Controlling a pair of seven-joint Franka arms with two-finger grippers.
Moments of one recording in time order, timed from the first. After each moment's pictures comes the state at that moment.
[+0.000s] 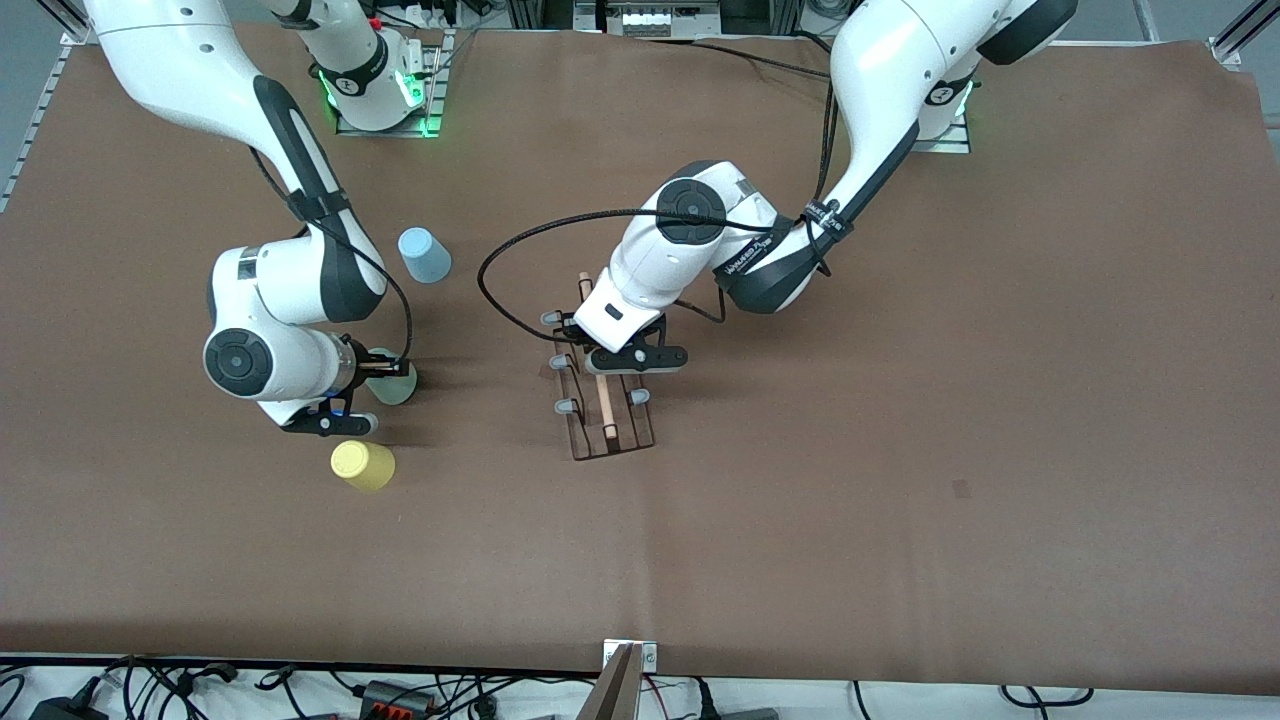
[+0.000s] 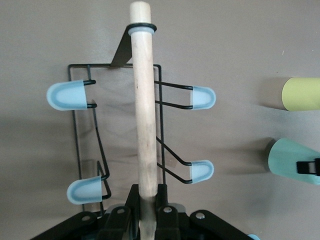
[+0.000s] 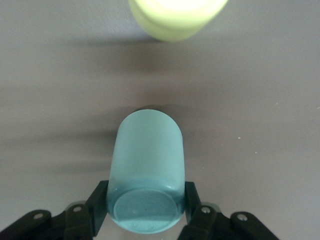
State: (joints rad) left arm -0.40 0.78 -0.49 -1.34 0.13 2.35 -0.97; right arm 0.20 0.54 -0.02 -1.71 0.04 1.96 0.20
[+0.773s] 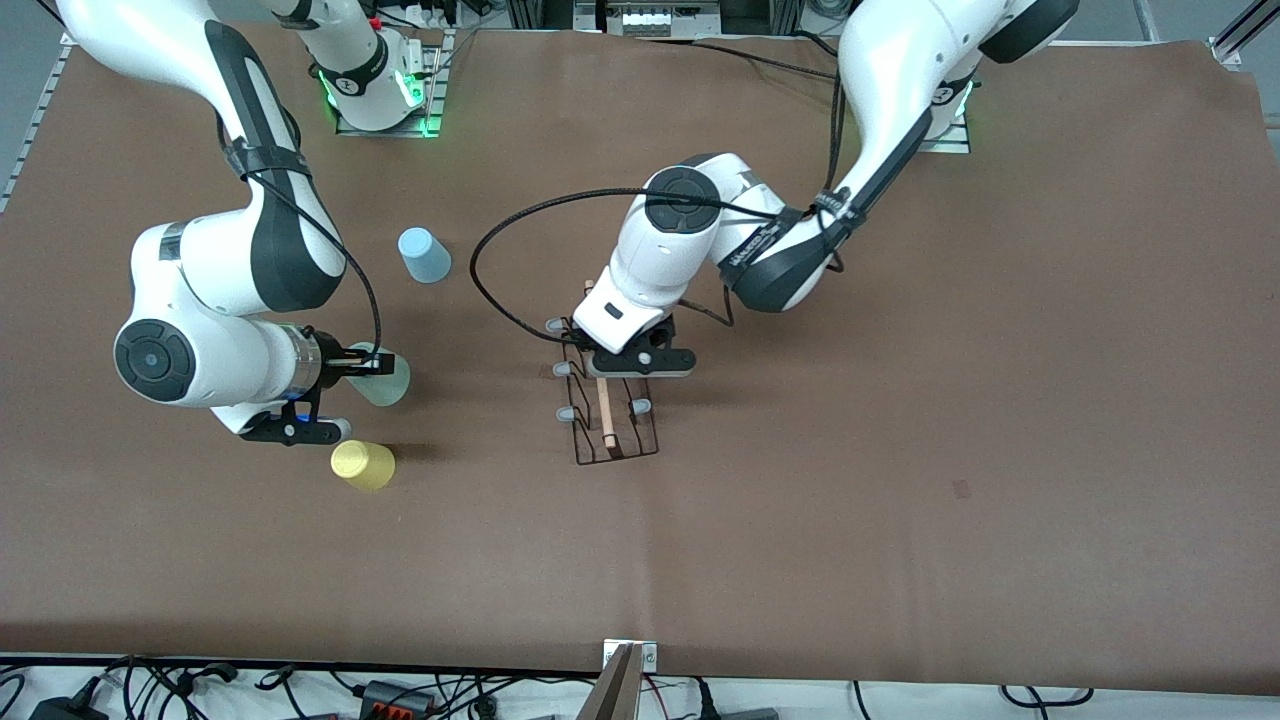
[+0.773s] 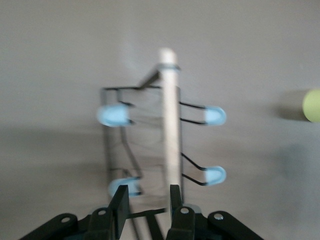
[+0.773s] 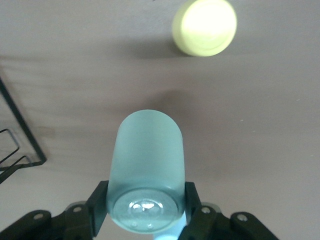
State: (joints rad) left arm -0.38 0.75 -0.49 -1.23 0.24 2.11 -0.97; right arm 0.22 0.51 -0.01 -1.48 0.14 1.70 0.20
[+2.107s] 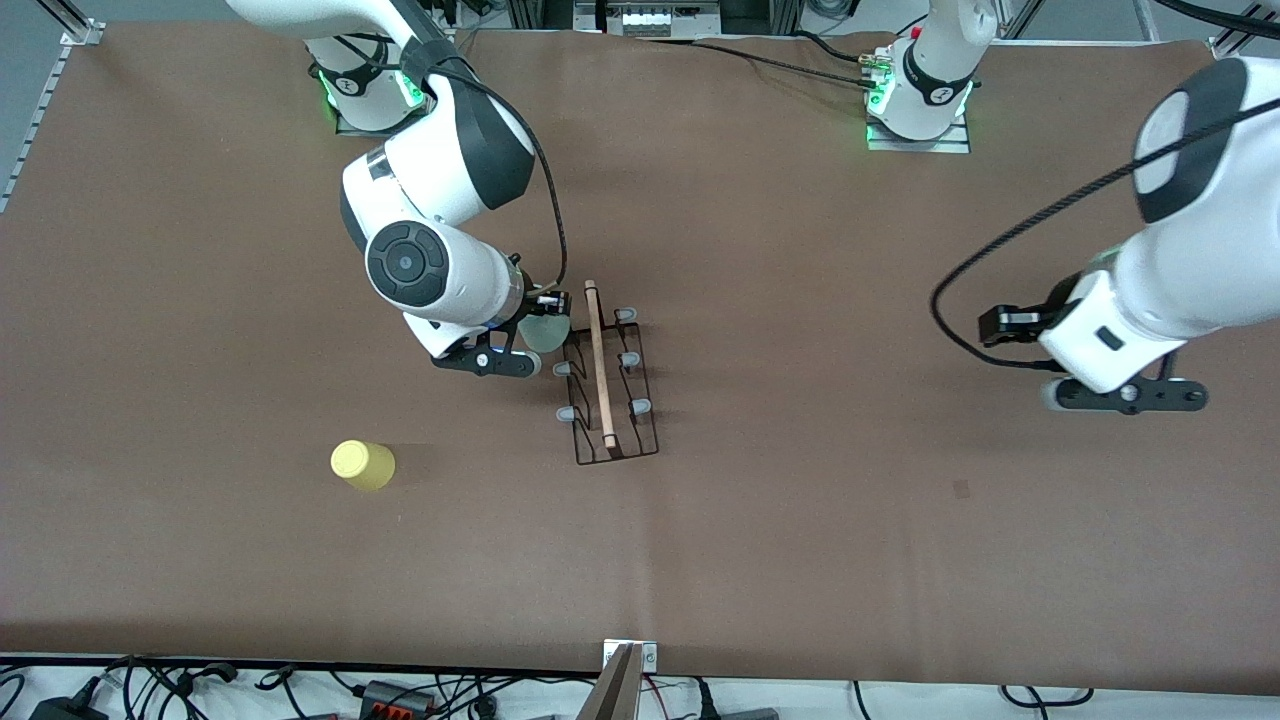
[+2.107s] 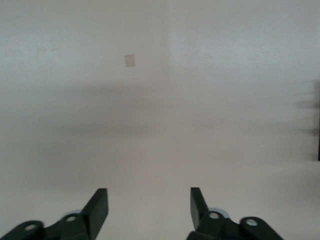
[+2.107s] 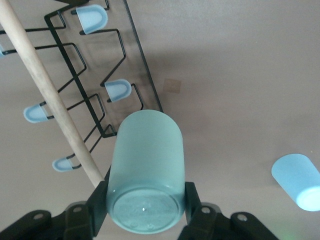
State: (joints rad) left arm -0.08 0.39 -0.07 -1.21 0.03 1.42 -0.17; right arm 0.50 0.53 0.04 -1.41 0.22 1.75 0.61
